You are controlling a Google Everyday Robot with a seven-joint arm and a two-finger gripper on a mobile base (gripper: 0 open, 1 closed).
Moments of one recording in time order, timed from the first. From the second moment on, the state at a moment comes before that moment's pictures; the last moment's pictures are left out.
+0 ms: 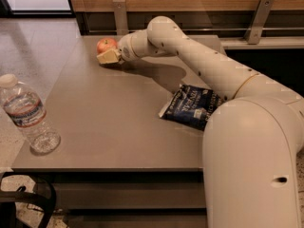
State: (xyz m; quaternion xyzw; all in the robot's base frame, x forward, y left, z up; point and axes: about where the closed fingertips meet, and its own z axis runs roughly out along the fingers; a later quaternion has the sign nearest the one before) arm 0.806 0.140 0.830 -0.43 0.73 0.27 0.46
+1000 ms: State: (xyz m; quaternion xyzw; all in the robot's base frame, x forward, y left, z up) arm 0.709 0.083 0.889 -0.40 0.73 0.20 0.52
